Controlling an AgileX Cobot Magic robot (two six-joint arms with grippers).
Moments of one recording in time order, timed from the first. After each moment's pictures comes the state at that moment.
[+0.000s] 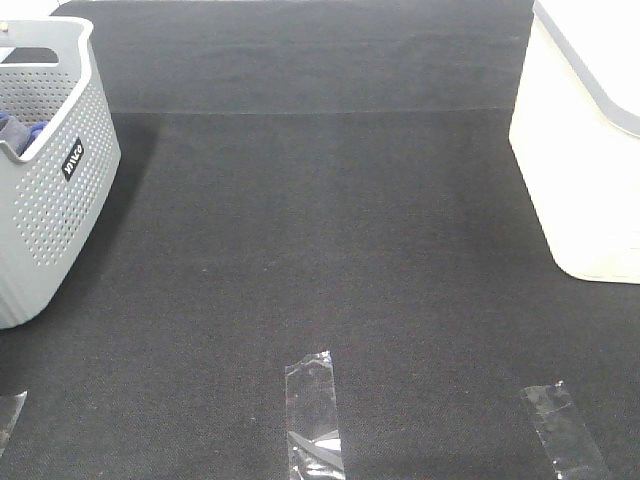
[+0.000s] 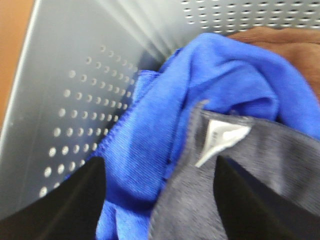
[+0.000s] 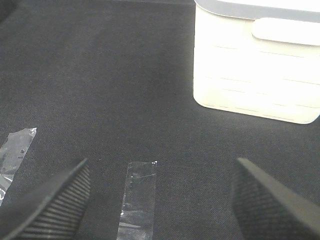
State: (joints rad) left arm 0.20 2.26 -1.96 0.28 0.87 -0.11; right arm -0.02 0.00 -0.50 0.15 1.07 -0.16
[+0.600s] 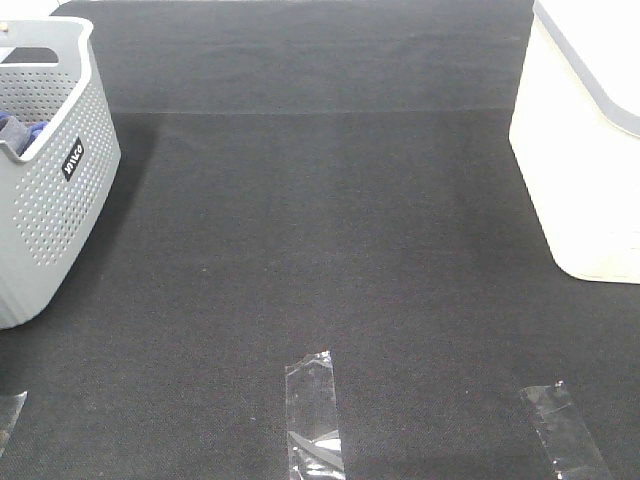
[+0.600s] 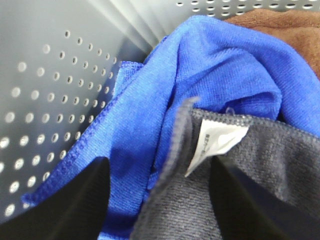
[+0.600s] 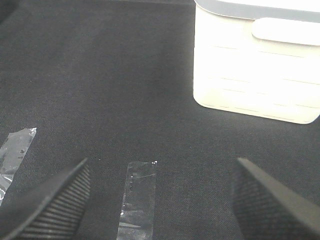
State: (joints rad) left arm 0.21 2.31 -1.97 0.24 0.86 -0.08; right arm -0.02 0.00 -0.50 0.15 1.07 -0.16
